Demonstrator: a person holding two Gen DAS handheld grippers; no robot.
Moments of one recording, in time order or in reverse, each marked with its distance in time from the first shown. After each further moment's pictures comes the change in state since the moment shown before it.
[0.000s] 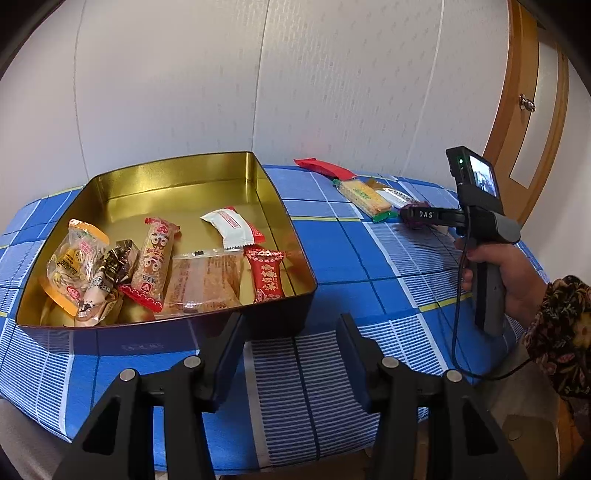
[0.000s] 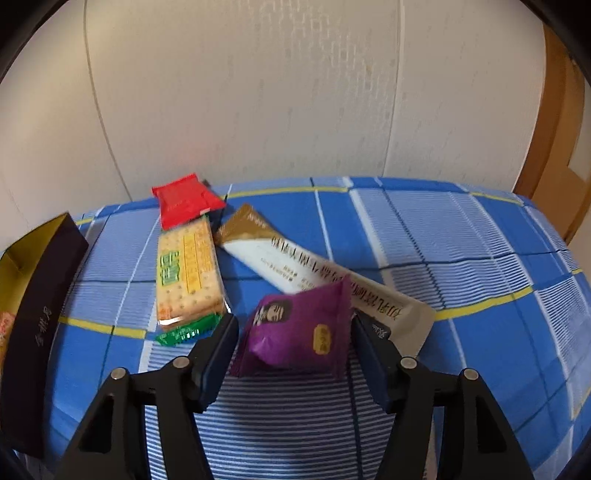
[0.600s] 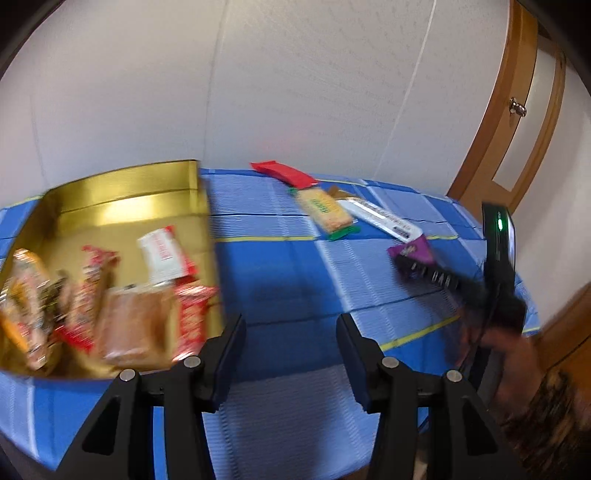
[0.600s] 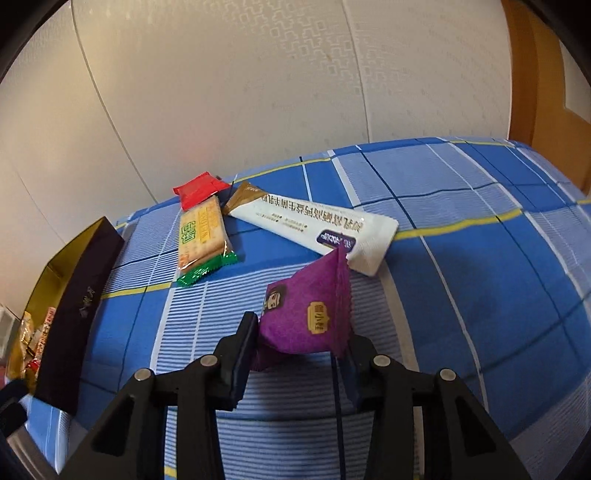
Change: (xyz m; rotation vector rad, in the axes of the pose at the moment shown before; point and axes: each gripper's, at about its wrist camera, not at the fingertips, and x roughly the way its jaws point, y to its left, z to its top) left arm 0.038 -0.049 0.051 -0.009 0.061 -0.114; right arm -0.045 -0.037 -0.054 0.145 -0.035 0.153
